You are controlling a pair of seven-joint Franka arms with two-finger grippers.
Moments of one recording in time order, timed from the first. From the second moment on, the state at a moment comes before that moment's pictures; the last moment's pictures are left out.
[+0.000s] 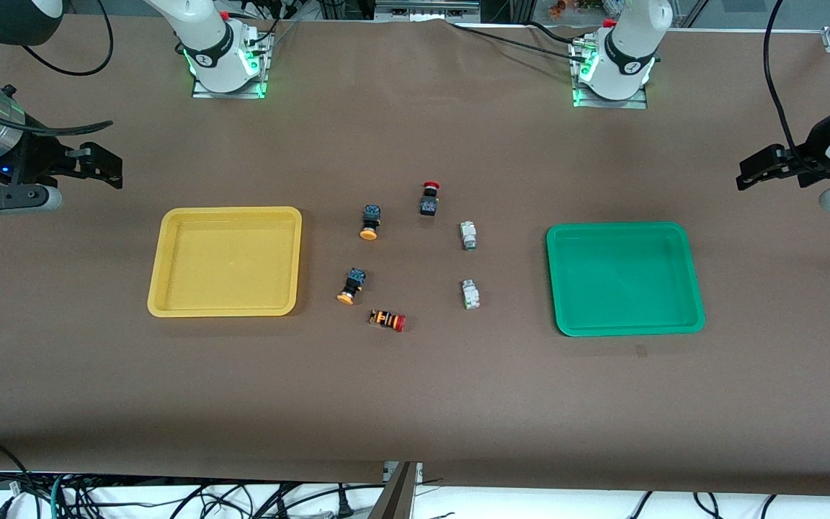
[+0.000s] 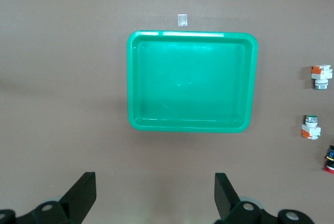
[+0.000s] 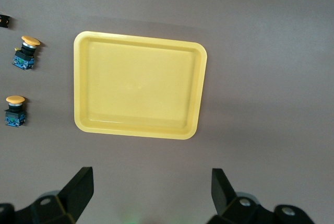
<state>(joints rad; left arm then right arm) 0.07 0.03 -0.05 -1.61 0.00 1.53 -0.06 0.12 0.10 -0.02 -1.52 -0.06 1.52 -0.01</state>
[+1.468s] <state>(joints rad) -0.14 0.55 -0.17 -1.30 -0.02 1.61 -0.31 0.14 0.11 0.00 -1.52 -0.05 1.52 0.00</state>
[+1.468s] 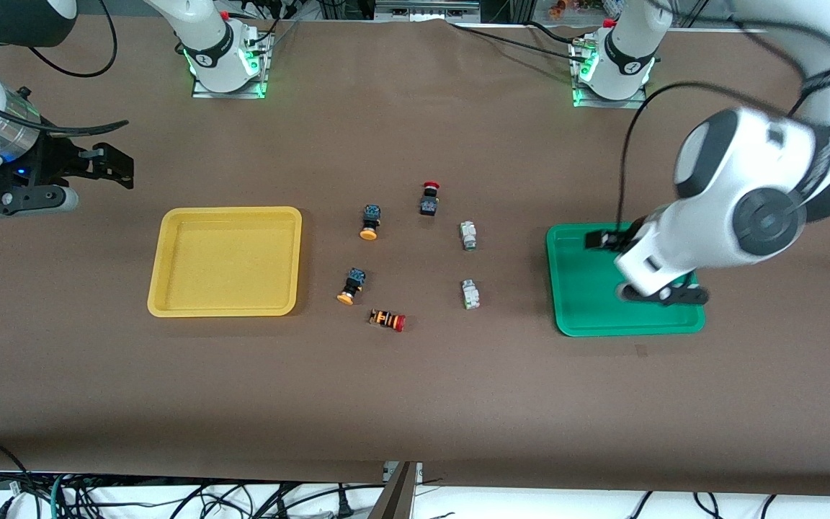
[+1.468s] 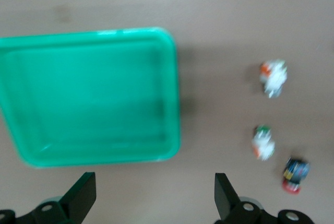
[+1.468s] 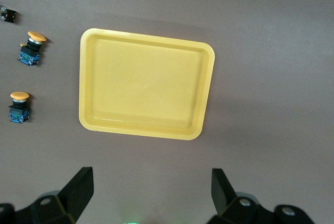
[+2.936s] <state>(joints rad) -0.42 0.93 -0.16 -1.30 0.03 2.18 -0.62 0.50 0.63 0.01 -1.53 0.10 2.10 0.61</state>
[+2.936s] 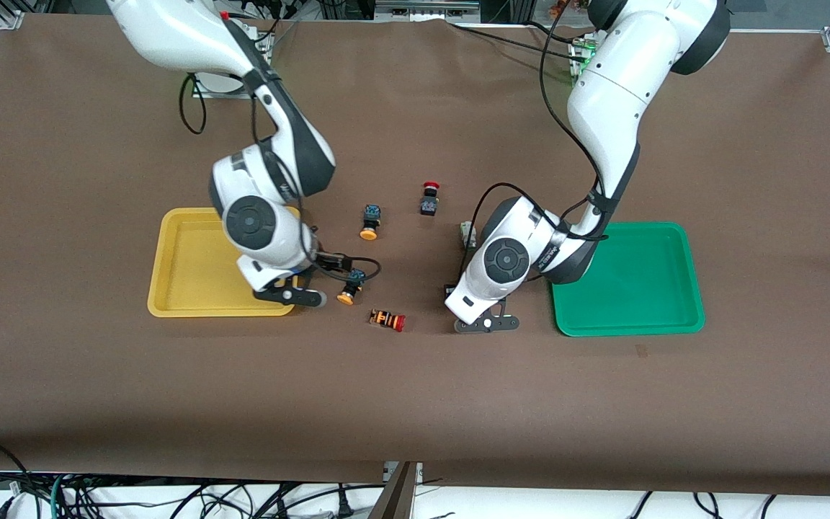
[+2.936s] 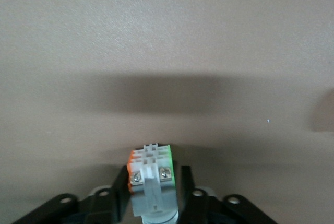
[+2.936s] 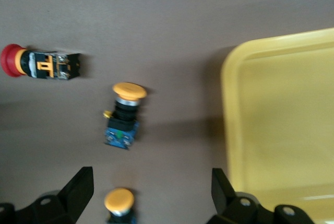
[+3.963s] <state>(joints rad) -0.17 0.78 -0.10 -1.44 0.16 1.78 -0.24 0.54 0.79 0.00 -1.52 0.10 2.33 0.68</state>
